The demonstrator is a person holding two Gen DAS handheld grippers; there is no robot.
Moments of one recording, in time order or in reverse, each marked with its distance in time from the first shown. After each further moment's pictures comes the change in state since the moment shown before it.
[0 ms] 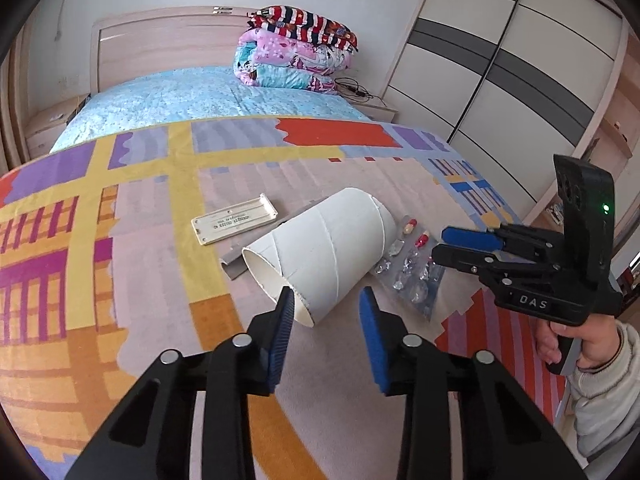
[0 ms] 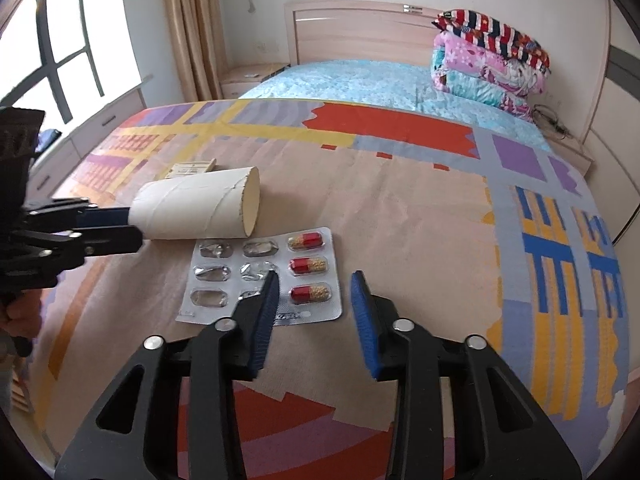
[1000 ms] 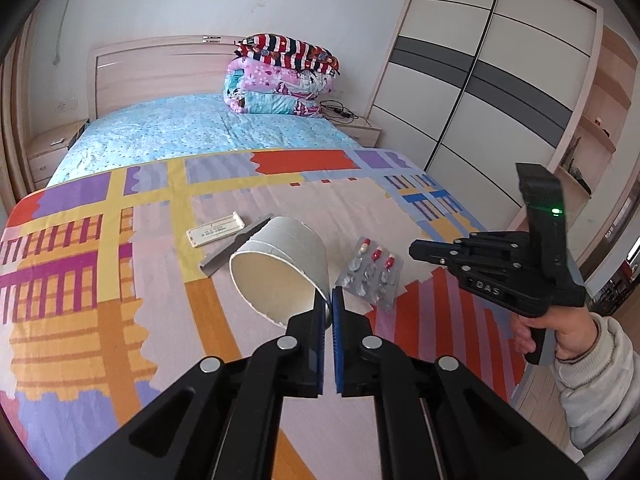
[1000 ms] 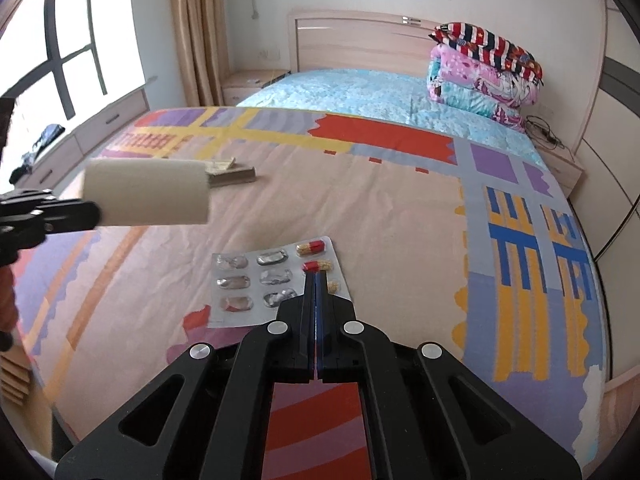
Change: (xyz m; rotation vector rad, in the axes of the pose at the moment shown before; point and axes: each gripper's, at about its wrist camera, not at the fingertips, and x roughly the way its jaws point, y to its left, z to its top) left arm -0.070 -0.046 -0.018 0.050 -0.086 -0.006; right arm -0.039 0.008 -0.013 -0.043 -0.028 -0.044
